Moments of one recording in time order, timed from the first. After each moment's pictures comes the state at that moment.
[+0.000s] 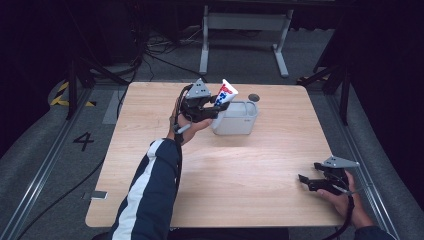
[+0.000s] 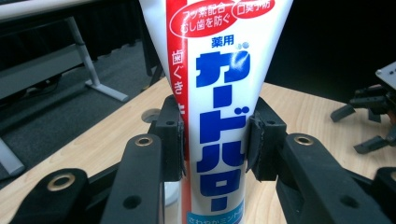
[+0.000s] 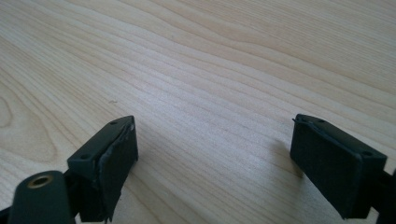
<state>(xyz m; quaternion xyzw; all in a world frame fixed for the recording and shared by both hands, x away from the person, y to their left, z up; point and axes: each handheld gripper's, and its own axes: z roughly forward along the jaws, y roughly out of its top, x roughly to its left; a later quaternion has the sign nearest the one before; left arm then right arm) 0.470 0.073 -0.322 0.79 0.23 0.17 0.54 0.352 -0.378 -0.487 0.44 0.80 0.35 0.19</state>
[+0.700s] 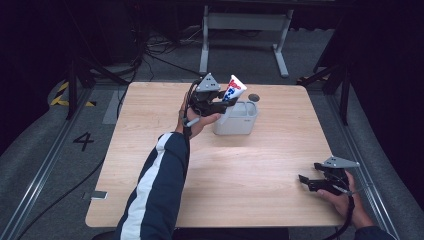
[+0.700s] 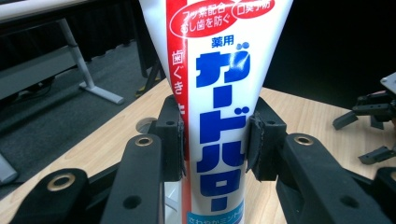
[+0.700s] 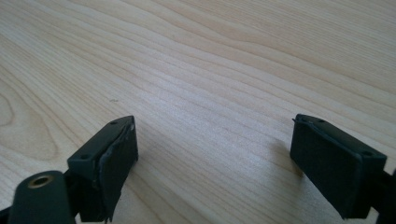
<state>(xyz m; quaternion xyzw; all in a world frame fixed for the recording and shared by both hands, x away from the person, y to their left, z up) 0.486 0.049 -0.316 0.80 0.22 0.16 0.54 0.351 -0.379 -0.487 0.44 0.80 0.35 0.19</state>
